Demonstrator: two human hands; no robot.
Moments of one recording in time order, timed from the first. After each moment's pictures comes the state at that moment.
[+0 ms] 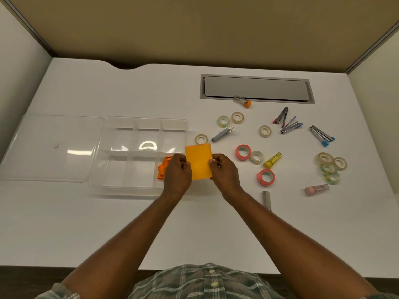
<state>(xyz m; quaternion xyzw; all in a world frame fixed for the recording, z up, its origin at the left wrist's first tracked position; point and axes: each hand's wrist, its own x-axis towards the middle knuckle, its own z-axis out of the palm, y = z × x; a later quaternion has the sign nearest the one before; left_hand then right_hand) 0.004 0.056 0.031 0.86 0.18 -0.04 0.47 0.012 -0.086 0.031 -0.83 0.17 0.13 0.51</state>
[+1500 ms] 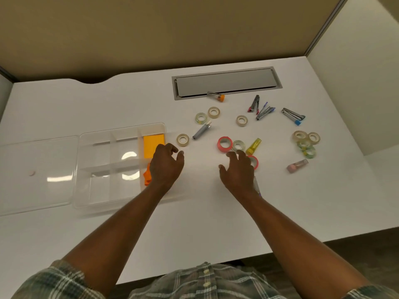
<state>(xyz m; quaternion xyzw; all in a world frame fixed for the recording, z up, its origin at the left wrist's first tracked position) 0.035 0.055 0.029 0.94 0.06 0.00 0.32 -0.021 -0.150 0.009 -0.97 0.17 0.04 0.16</state>
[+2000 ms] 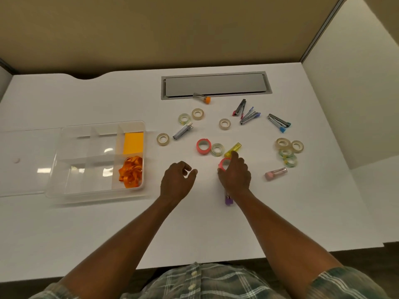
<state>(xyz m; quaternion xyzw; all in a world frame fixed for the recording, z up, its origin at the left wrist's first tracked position) -0.024 -0.056 0.026 0.93 0.07 -0.10 0.36 -0.015 -0.242 -0.008 -0.95 0.22 0.09 0.22</state>
